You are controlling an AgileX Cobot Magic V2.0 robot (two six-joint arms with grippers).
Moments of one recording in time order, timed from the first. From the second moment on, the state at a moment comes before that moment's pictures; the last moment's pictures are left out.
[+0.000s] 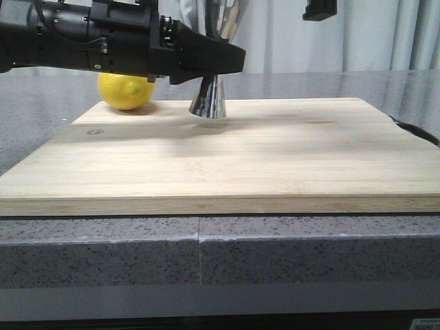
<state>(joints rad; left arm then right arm) -0.35 1.93 -1.19 -1.77 1.16 2.26 0.52 1.42 -1.10 -1.37 0.02 -0.14</state>
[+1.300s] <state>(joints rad) -0.35 1.93 -1.19 -1.77 1.16 2.26 0.51 1.42 -1.10 -1.29 0.13 0.52</state>
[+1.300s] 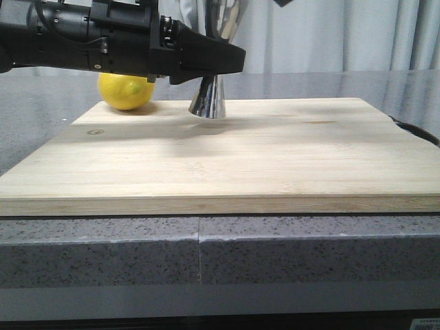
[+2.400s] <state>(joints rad) -0.35 1.93 -1.19 -1.77 1.16 2.26 -0.08 1.45 -0.79 -1.28 -0.71 0.91</state>
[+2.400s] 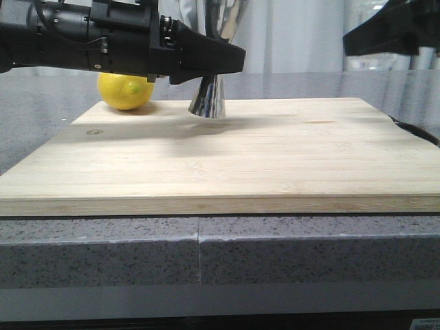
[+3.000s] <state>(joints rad) -0.35 1.93 -1.19 -1.77 1.16 2.26 -0.08 1.67 -0.81 -1.10 -0.80 0.73</state>
